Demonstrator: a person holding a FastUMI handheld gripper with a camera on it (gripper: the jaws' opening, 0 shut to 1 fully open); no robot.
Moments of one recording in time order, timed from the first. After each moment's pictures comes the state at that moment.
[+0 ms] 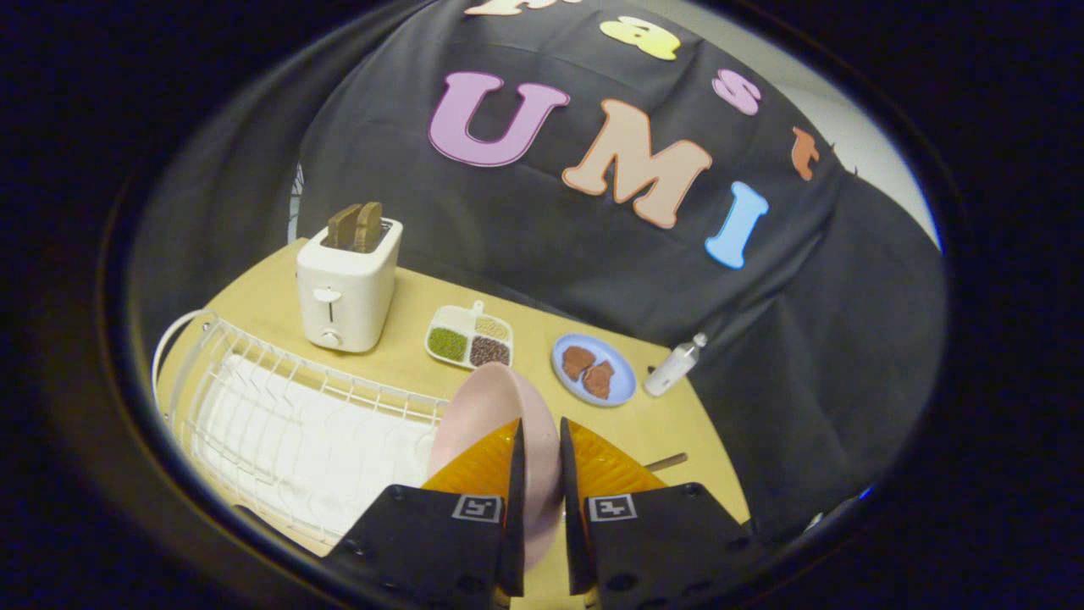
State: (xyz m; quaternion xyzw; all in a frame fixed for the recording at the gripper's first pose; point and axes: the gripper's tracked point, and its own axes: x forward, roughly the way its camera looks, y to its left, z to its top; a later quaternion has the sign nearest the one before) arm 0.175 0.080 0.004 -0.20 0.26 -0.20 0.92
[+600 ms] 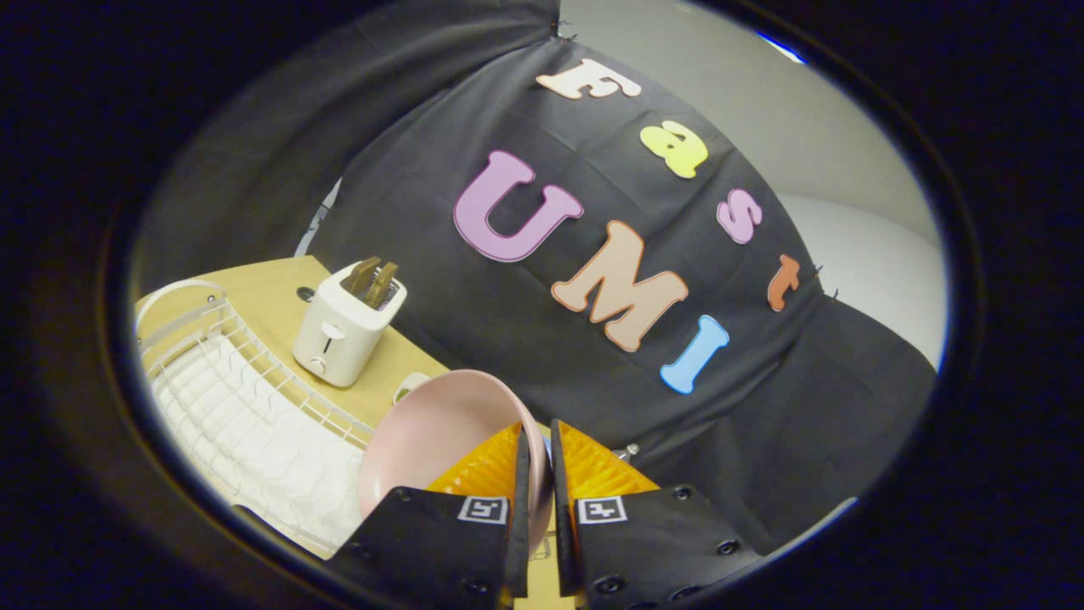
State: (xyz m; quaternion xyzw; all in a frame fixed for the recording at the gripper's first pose) arm 0.148 0.102 0.087 -0.33 0.11 -0.17 0.92
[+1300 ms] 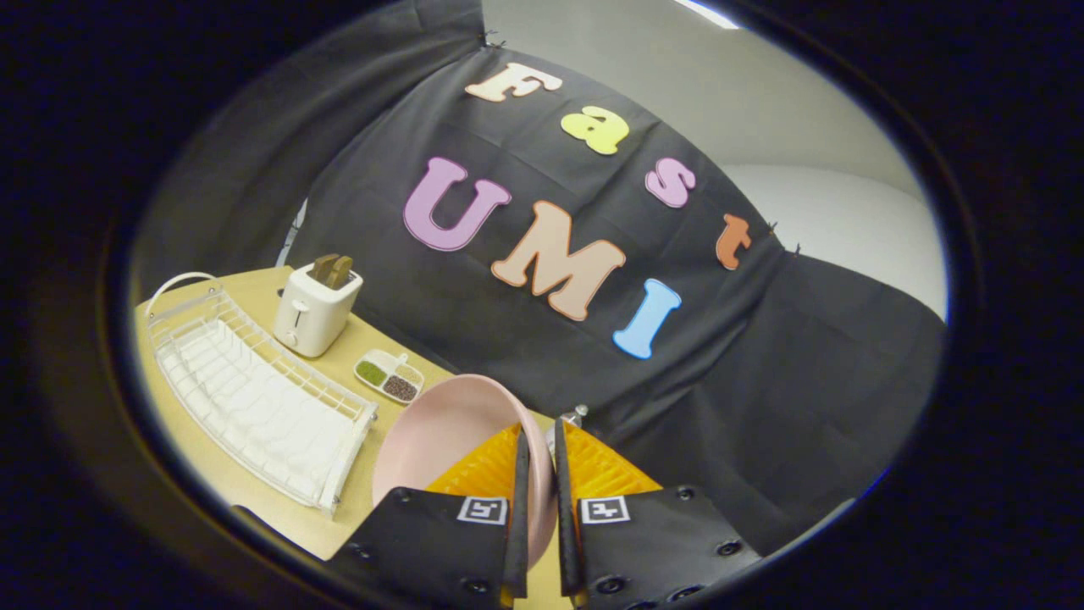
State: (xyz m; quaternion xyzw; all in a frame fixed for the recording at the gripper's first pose) arm 0.020 -0.027 0.088 -0.26 0.11 -0.20 0.94
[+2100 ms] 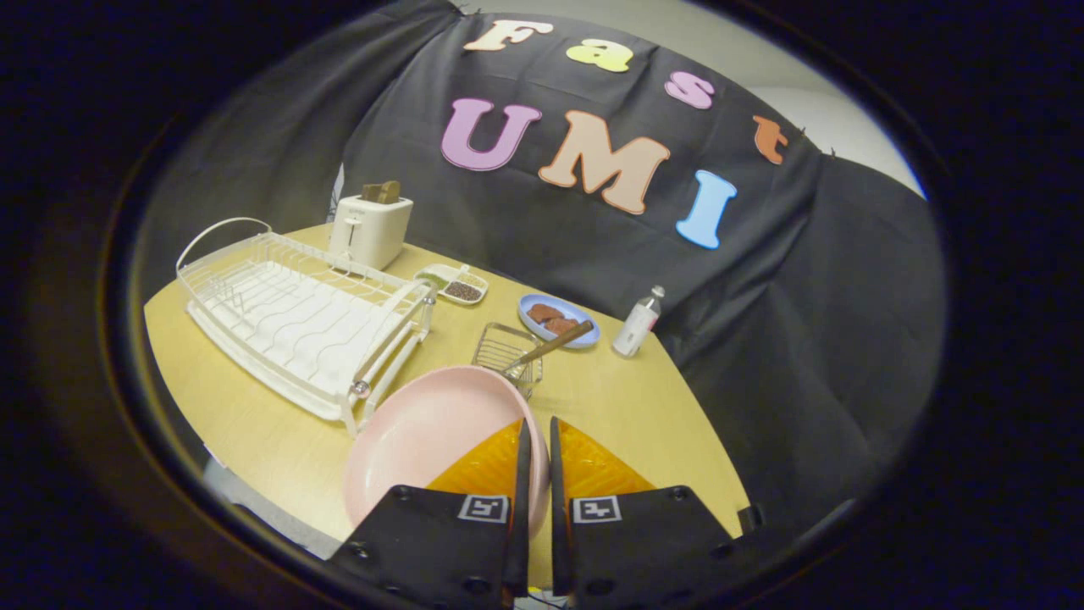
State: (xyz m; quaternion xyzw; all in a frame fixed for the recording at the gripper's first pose) arm -0.024 -0.058 -0.096 -0.15 0.23 -0.13 0.95
